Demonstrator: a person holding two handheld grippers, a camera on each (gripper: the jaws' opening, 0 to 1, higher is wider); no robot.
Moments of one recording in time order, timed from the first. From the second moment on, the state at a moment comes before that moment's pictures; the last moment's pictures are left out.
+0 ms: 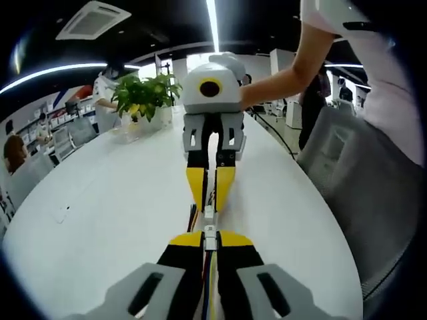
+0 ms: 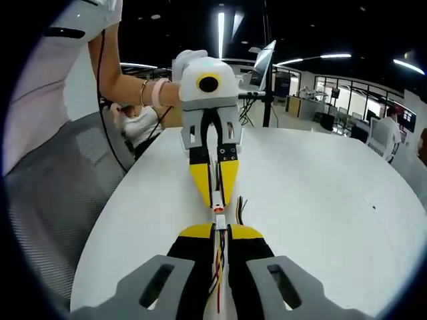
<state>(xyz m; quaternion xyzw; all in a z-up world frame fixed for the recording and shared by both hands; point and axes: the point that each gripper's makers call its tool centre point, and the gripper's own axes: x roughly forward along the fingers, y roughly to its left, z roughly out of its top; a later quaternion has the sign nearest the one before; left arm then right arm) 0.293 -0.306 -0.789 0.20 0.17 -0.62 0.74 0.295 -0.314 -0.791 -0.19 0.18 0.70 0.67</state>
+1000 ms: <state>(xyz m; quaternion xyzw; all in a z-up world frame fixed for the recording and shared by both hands) 0.297 -0.310 -0.784 0.17 0.17 -0.63 0.74 0.292 -0.306 -0.788 -0.18 0.16 0.72 0.65</state>
